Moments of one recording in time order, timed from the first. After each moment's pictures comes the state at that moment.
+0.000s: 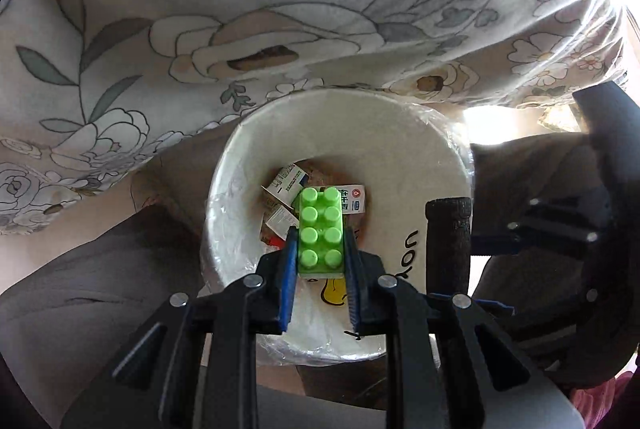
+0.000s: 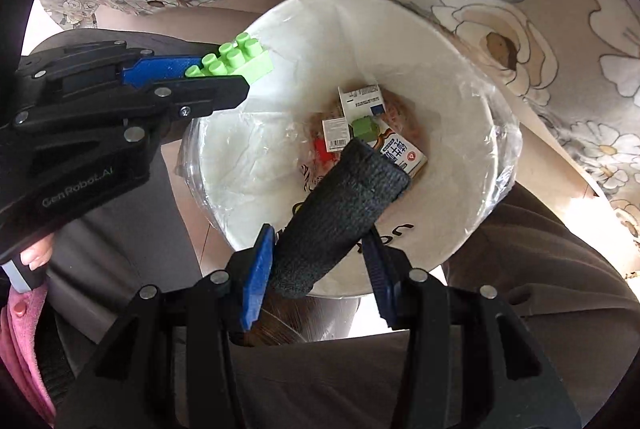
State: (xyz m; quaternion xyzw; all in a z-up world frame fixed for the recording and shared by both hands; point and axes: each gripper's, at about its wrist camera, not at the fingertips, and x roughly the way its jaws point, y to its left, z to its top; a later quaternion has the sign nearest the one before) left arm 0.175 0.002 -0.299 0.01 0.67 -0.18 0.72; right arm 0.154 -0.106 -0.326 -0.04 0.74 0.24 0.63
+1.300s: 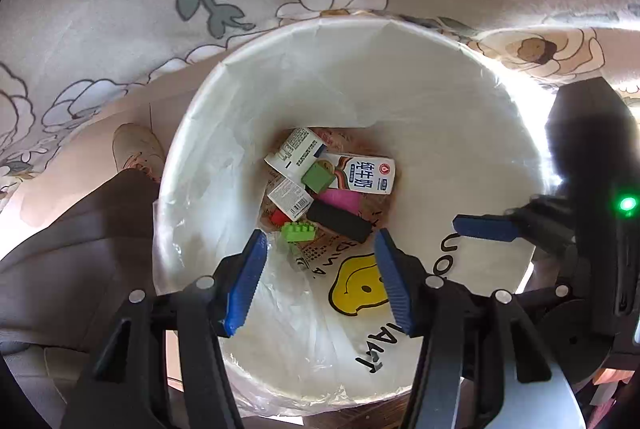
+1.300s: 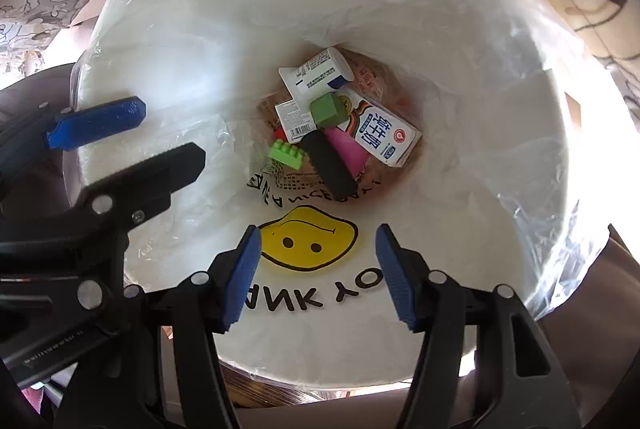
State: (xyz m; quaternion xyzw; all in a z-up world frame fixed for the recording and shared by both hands) left arm 0.199 -0.006 -0.386 0.01 0.74 -0.13 0.66; right arm 0.186 -0.115 -0.431 0.00 0.80 0.16 0.57
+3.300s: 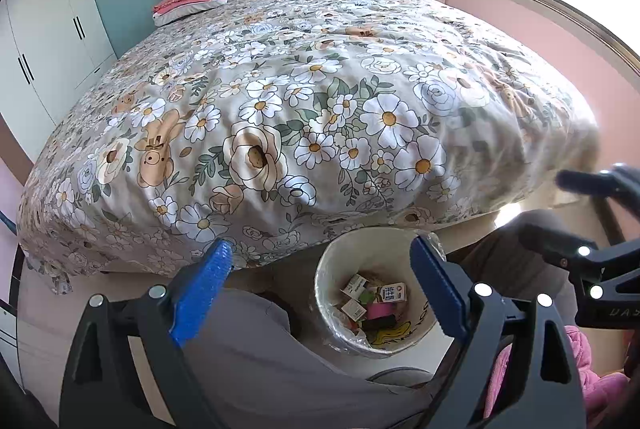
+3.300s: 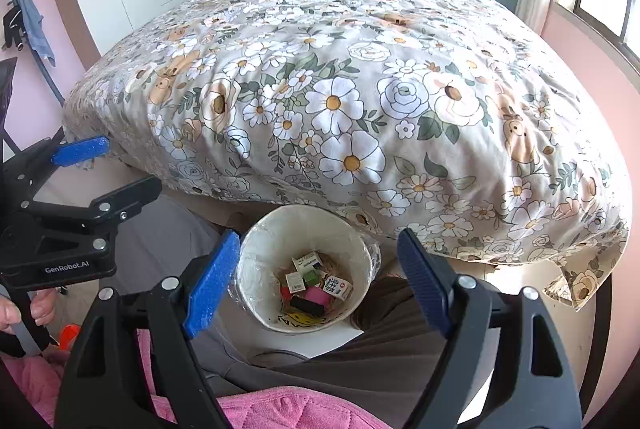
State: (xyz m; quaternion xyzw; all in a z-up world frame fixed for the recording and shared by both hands) left arm 0.044 0.020 -0.037 0.09 0.41 -0.06 0.90; right arm 0.037 -0.161 -0.047 -0.02 0.44 0.14 0.89
